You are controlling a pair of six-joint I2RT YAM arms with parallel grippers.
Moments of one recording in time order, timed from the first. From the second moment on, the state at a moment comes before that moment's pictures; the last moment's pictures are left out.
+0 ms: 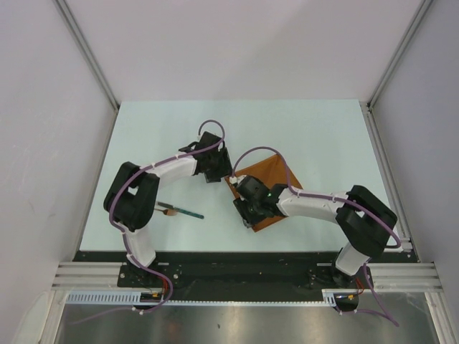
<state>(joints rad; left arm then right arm) -0.52 1.83 1.20 -0.34 0.08 -0.76 0.95 1.64 0.97 -0.41 0.01 0.38</state>
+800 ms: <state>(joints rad) -0.51 1.86 1.16 -0.33 0.16 -0.88 1.05 1.73 1.03 -0.46 0.26 0.33</state>
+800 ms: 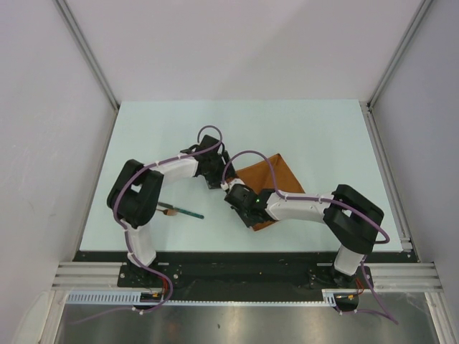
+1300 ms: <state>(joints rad) -0.51 1.89 1.16 -0.27 0.21 -0.95 1.02 1.69 0.99 -0.44 0.20 0.34</state>
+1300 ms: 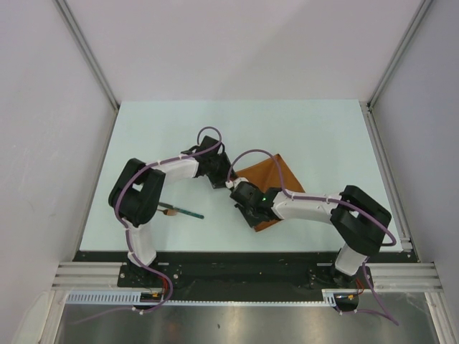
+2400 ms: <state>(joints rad) -0.53 1.86 1.05 -0.12 0.21 -1.01 0.88 1.51 0.89 -0.36 -0.03 0.36</state>
